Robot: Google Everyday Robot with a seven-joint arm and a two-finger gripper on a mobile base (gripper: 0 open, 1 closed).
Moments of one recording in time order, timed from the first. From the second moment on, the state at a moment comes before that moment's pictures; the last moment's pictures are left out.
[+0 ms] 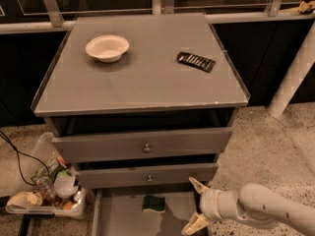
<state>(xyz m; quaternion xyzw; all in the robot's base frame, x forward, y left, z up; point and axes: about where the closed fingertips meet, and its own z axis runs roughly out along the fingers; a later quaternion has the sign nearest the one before) 0.426 -0.126 0.449 -0.56 0.72 0.19 0.36</state>
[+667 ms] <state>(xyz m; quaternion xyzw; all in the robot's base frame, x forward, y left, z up) 0.424 -0.117 0.403 -0.57 0.70 0.24 0.36</state>
